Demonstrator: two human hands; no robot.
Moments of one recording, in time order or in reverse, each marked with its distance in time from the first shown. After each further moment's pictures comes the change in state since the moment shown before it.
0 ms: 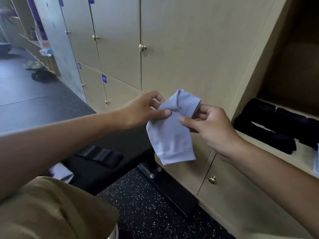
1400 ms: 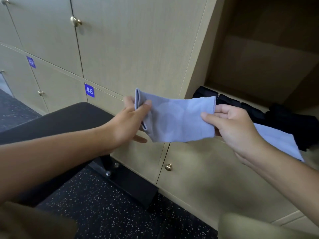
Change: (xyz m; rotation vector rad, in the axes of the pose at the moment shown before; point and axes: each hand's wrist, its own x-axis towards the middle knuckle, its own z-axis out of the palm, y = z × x) left_hand 0.012 0.032 0.108 -0.392 -0.037 -0.220; right_hand -0.049 0.003 -0.123 -0.260 0.403 0.182
